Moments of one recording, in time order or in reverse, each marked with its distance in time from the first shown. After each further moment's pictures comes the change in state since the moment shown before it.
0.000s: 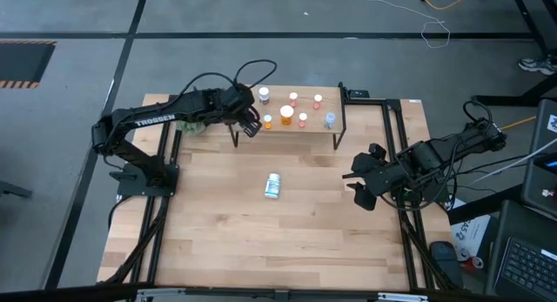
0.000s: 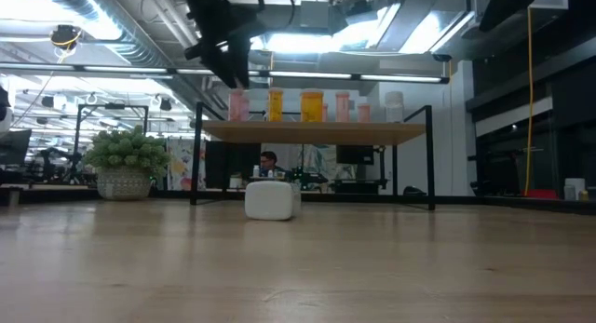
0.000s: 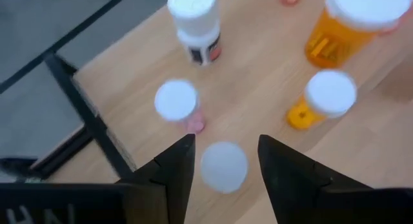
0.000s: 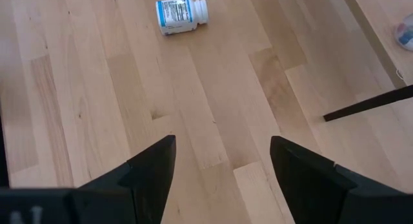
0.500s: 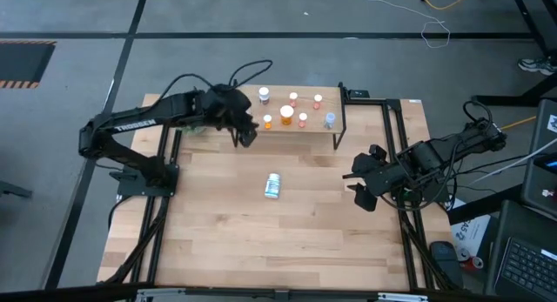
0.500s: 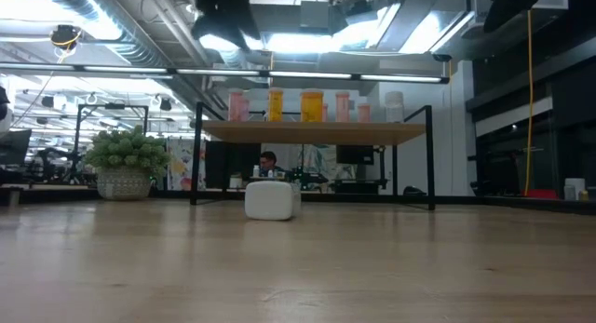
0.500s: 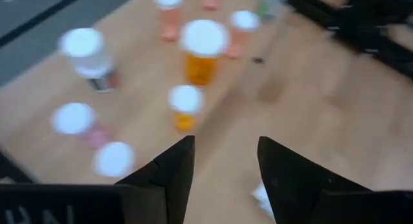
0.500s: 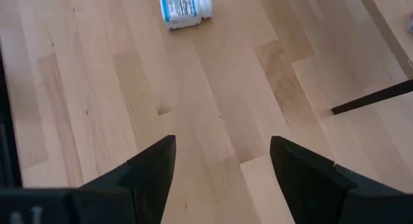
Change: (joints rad) left arm -0.090 -0.132 0.001 0.079 0.225 0.000; right arm 0.000 0.000 0.000 -0.004 -0.027 0.026
